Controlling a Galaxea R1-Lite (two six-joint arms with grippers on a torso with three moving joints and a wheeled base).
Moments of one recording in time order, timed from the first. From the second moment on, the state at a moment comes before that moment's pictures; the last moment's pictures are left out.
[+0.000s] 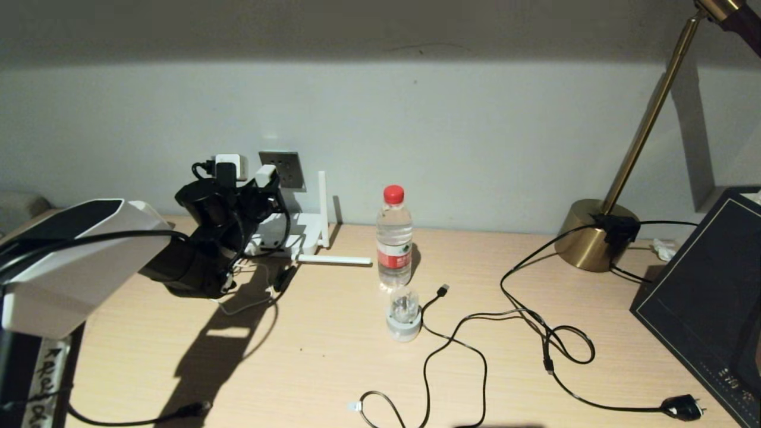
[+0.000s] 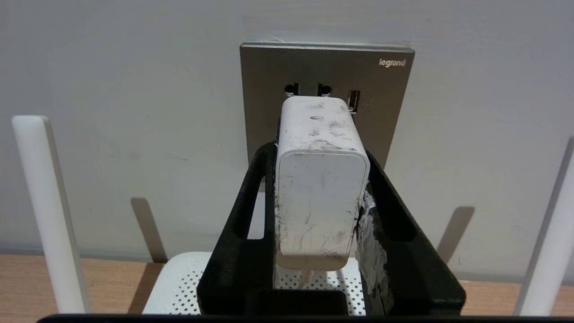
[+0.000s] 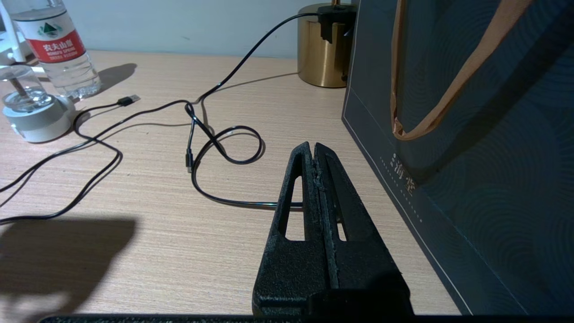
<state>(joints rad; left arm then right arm) -0.13 2.33 -1.34 -1.26 0.05 0.06 0.00 0.00 0.00 -0.10 0.00 0.01</state>
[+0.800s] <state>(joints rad) -0.11 2.36 -1.39 -1.25 0.03 0.08 0.00 0.00 0.00 -0.10 0.00 0.01</state>
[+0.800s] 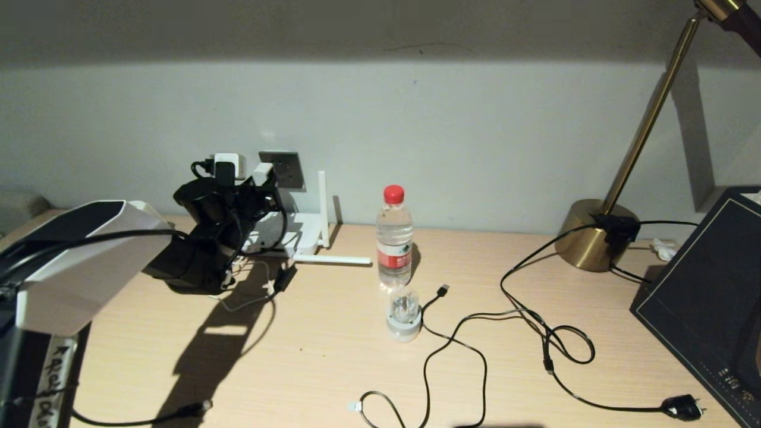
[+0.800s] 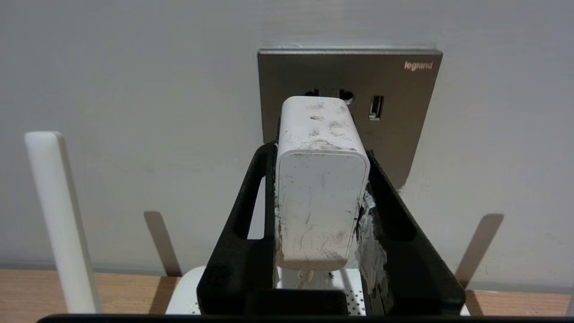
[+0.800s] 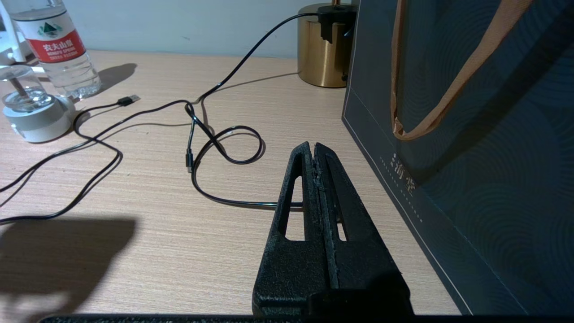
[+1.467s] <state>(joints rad) -0.11 2.39 -1.43 -1.25 0.03 0.08 0.00 0.00 0.00 -0.10 0.00 0.01</state>
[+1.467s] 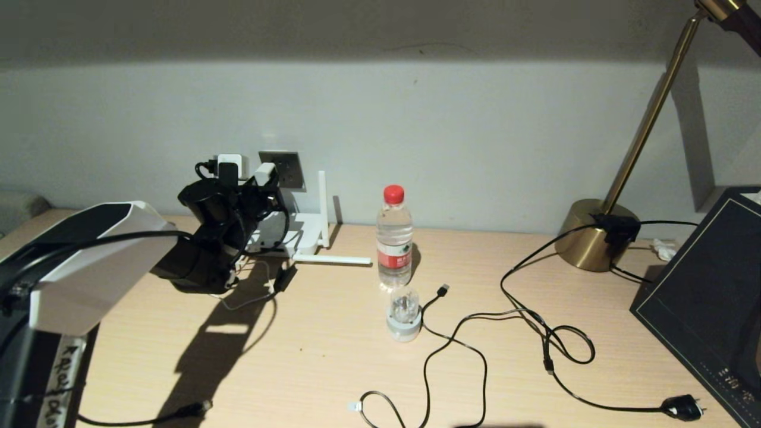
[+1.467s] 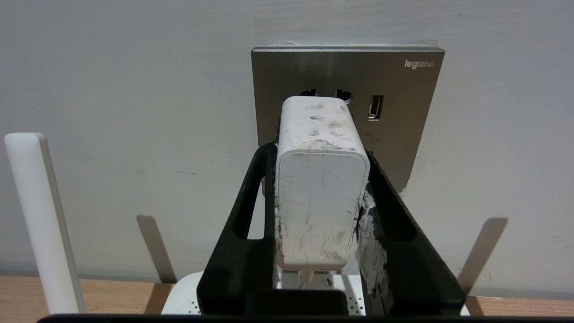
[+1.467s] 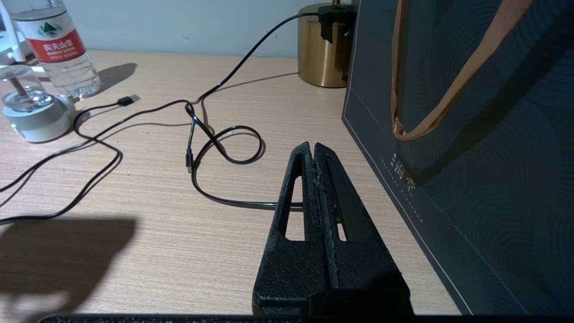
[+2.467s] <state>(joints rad) -0.12 2.41 -1.46 -1.25 0.03 0.08 0.00 0.00 0.00 -0.10 0.00 0.01</state>
